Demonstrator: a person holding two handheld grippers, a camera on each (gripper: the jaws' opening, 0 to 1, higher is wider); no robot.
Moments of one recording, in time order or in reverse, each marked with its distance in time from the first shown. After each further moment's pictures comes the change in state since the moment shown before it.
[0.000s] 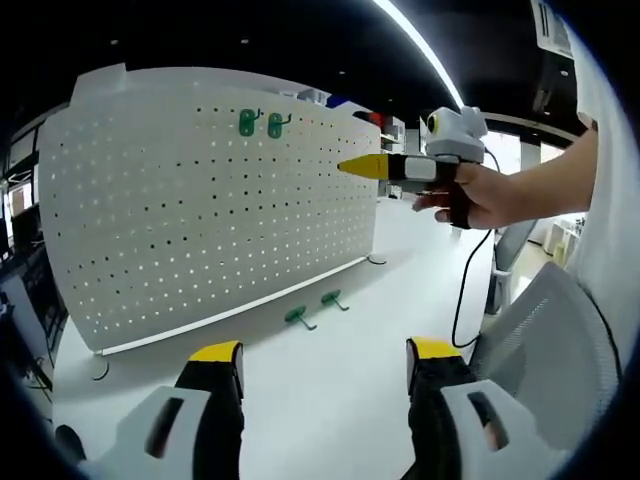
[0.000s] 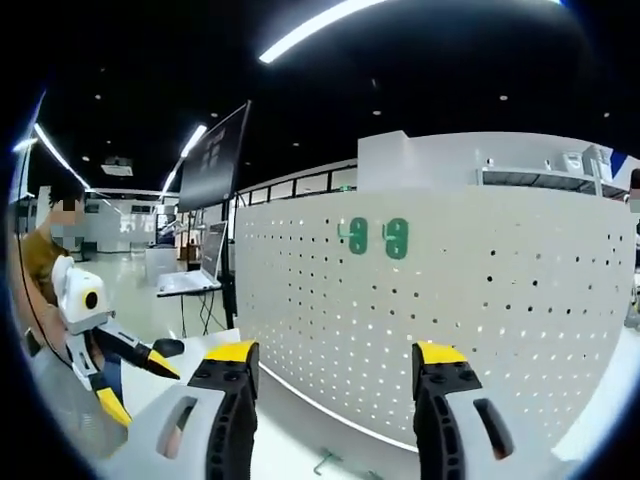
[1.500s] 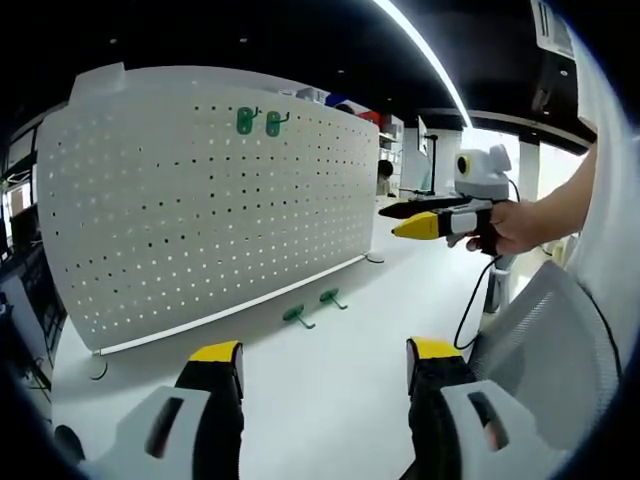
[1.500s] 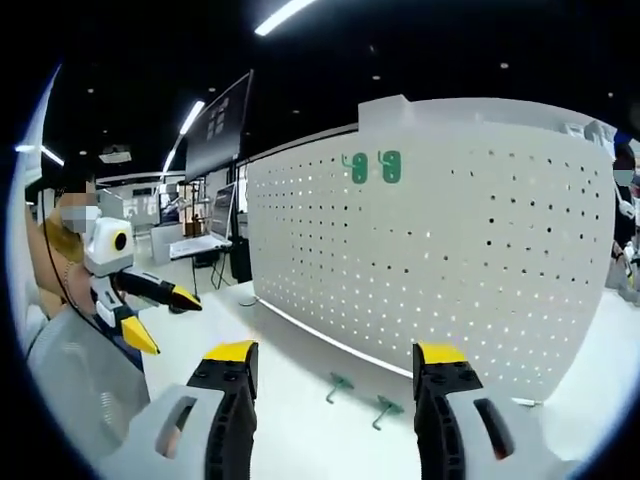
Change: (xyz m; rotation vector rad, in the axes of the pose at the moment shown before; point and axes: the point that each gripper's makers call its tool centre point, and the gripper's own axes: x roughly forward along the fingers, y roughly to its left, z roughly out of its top) left arm 0.001 -0.002 0.000 0.001 0.005 -0.005; right arm -0.056 0.009 -0.068 0.035 0.158 0.021
